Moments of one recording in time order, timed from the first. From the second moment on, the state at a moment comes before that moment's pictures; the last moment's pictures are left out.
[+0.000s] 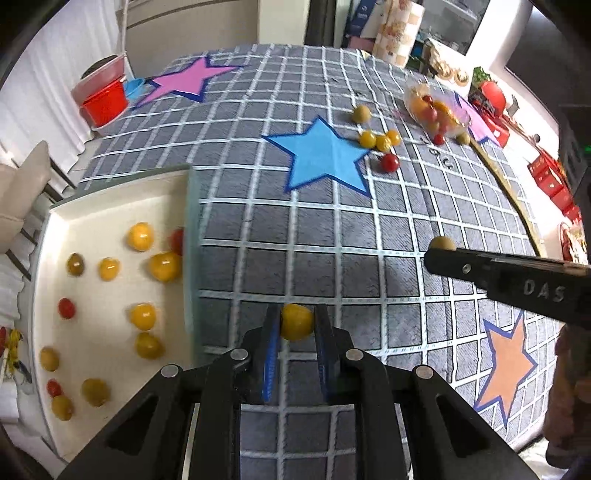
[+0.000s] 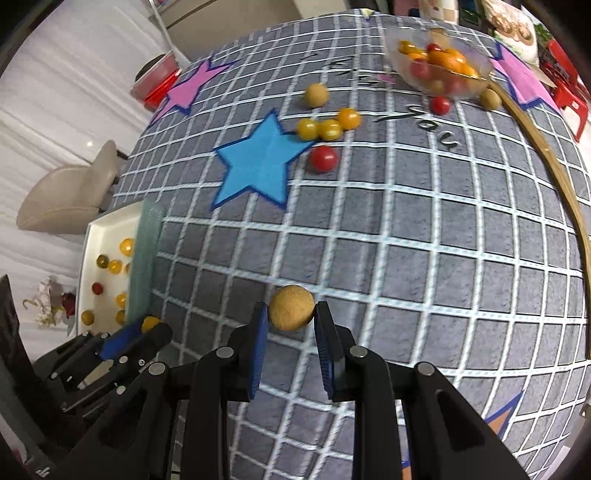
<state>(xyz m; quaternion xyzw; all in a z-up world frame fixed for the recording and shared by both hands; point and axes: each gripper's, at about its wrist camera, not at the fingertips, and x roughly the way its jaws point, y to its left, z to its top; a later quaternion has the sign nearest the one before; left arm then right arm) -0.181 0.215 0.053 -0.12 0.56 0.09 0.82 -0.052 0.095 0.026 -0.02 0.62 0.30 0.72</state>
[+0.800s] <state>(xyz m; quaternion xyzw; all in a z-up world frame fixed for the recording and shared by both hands) -0.276 0.366 0.046 -0.16 0.54 0.25 0.78 -0.147 0.270 0.037 -0.10 0.62 0.43 0.64</state>
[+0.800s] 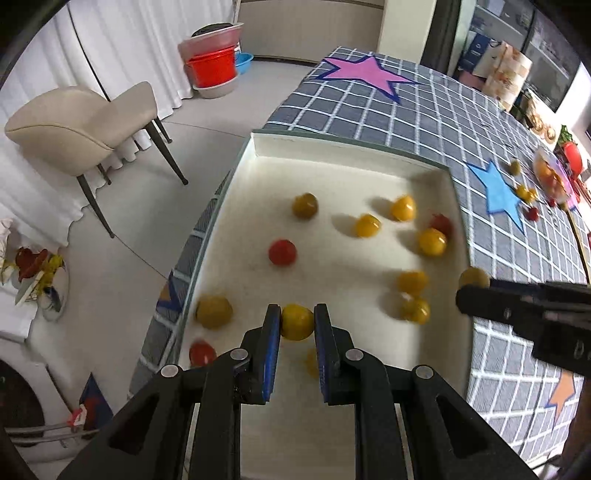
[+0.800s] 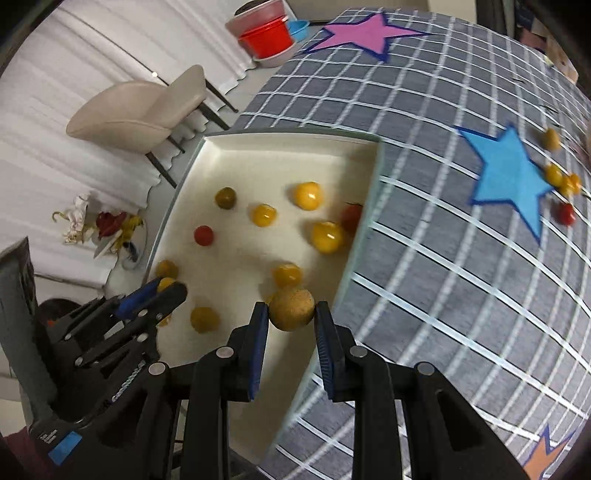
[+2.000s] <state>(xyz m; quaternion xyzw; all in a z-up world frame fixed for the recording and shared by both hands) -0.273 0.375 0.043 -0.15 0.58 0.25 0.76 -0.136 0.339 0.037 -0.14 0.63 0.43 0.63</state>
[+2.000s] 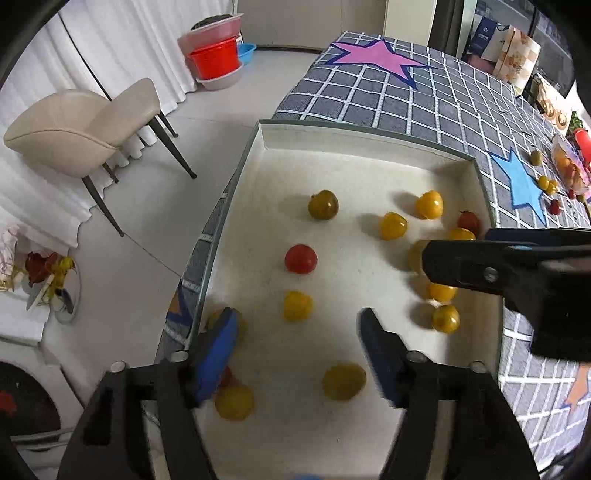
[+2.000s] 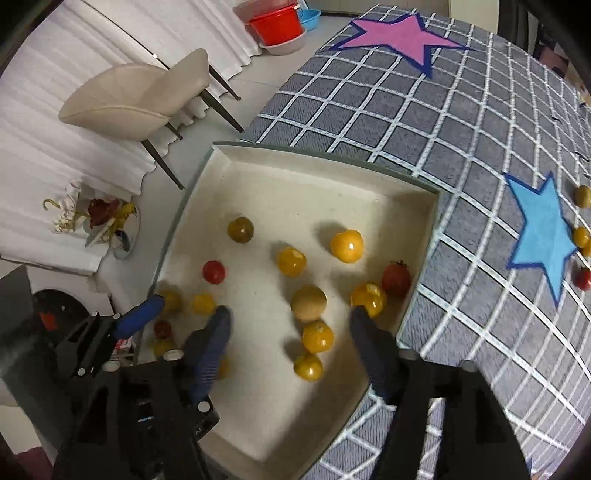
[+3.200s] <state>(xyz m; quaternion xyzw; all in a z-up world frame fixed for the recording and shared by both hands) -0.336 0.324 0.143 -0.05 0.63 0.17 0.76 -0.217 0.278 0.153 -0.29 0.57 0.37 0.67</state>
